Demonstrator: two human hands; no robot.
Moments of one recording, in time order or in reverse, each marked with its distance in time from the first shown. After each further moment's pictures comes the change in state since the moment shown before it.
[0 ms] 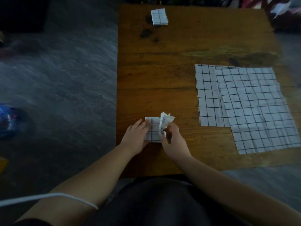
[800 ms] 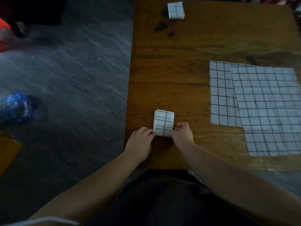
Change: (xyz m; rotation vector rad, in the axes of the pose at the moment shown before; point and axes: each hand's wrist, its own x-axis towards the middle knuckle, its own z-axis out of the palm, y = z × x) left_hand -0.054 0.008 0.028 -0.003 0.171 -0.023; right_hand 0.033 0.000 0.015 0.091 0.049 0.387
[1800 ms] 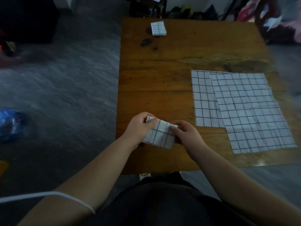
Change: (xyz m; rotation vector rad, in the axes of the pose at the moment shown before) left_hand 0.026 0.060 -0.106 -1.051 0.016 -0.273; right_hand -0.056 -0.003 -0.081 0.233 -0.210 -0.249
